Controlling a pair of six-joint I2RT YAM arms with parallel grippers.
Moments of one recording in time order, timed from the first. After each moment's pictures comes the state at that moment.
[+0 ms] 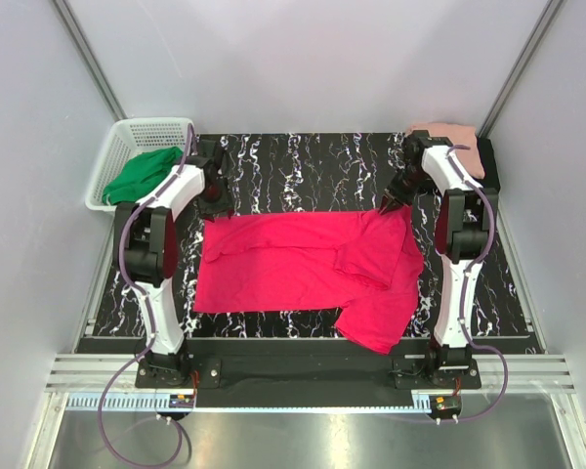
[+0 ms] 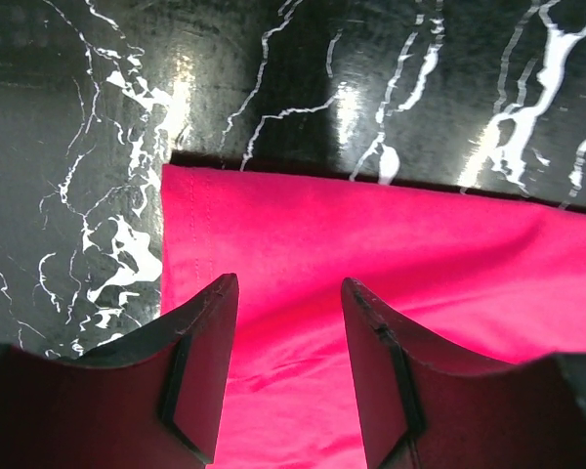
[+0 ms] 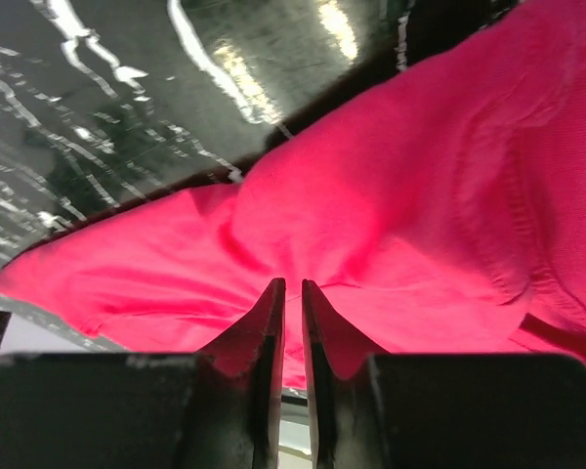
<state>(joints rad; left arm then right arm) -0.16 1.99 1.57 -0.82 -0.08 -0.42 0.04 2.27 1.94 -1.10 -0.30 0.65</state>
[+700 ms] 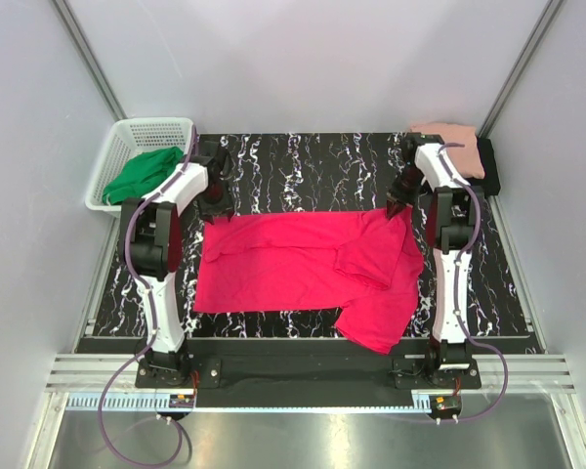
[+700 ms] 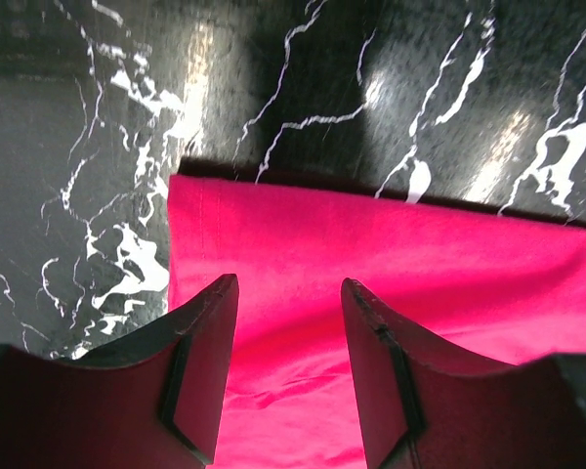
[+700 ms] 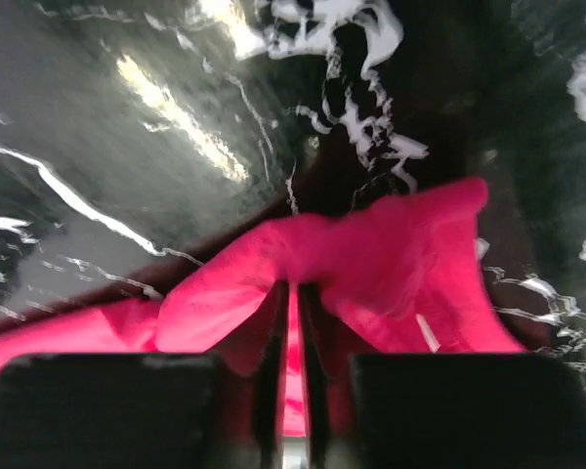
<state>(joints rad) -0.16 2.06 1.62 -0.87 -0.11 -0.42 0.04 2.47 2.19 -1.26 -0.11 0.60</state>
